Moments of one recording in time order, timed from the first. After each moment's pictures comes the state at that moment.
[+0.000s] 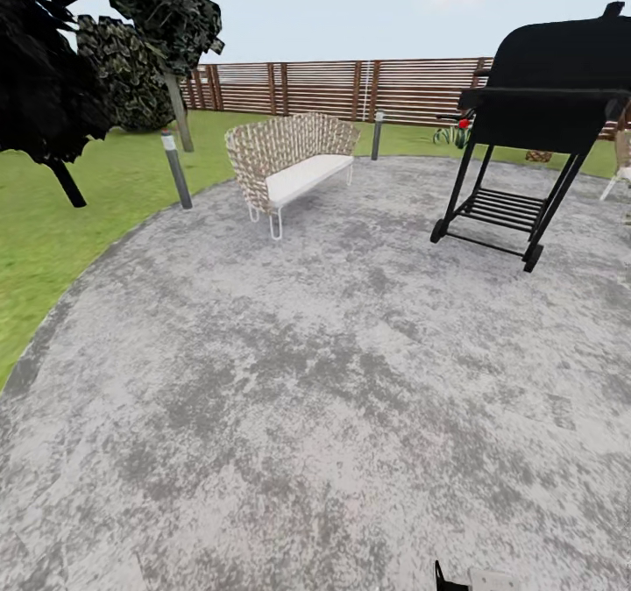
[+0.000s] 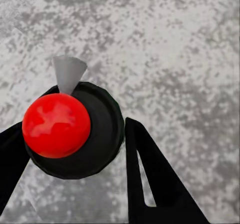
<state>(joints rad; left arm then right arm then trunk) -0.31 0.11 0.58 -0.06 -0.43 -0.52 -0.02 -0.30 0.01 -0.63 -0.21 0.54 -0.58 -0.04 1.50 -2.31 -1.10</state>
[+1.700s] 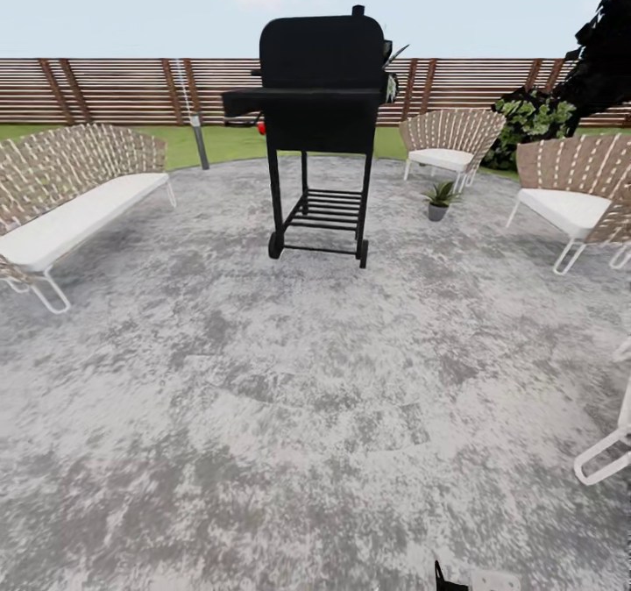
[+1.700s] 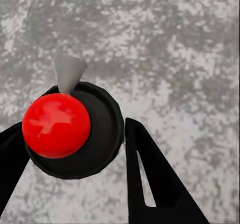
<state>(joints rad) -0.31 0.11 0.58 -0.06 -0.43 -0.52 -0.02 -0.30 0.01 -0.63 -0.21 0.54 -0.58 -0.05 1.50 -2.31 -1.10</state>
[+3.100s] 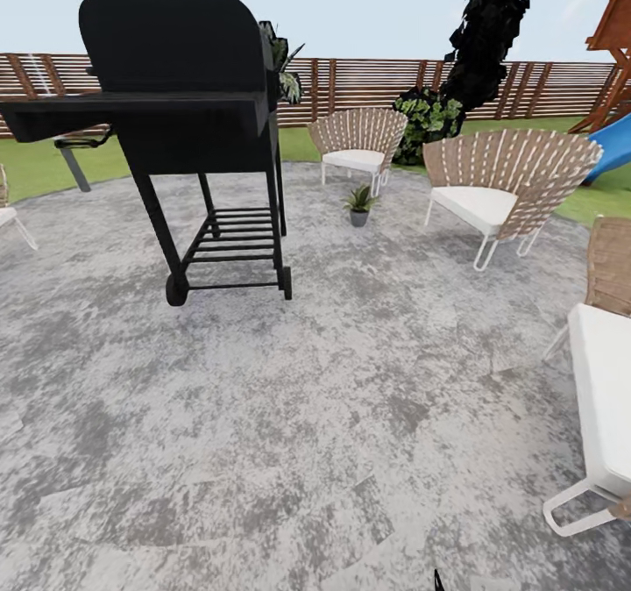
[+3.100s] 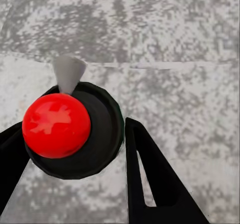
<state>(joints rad) -0.31 0.11 0.58 -0.06 -0.43 -0.52 -0.02 -0.30 0.00 -0.63 -0.18 0.55 -0.58 -0.04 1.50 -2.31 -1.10</state>
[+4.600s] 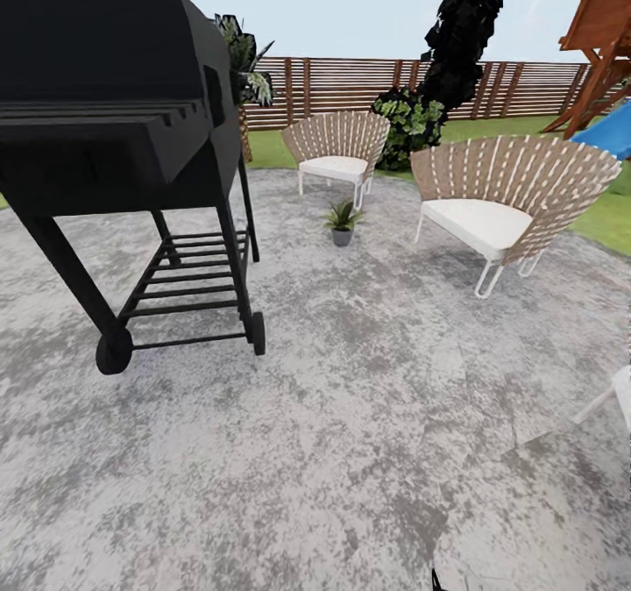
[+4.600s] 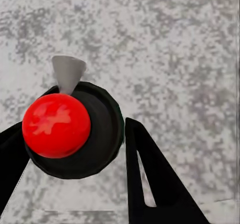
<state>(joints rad) -0.31 0.11 0.58 -0.06 -0.43 -0.52 -0.02 -0.30 0.01 -0.63 -0.18 0.54 -0.58 -0.04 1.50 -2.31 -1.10</state>
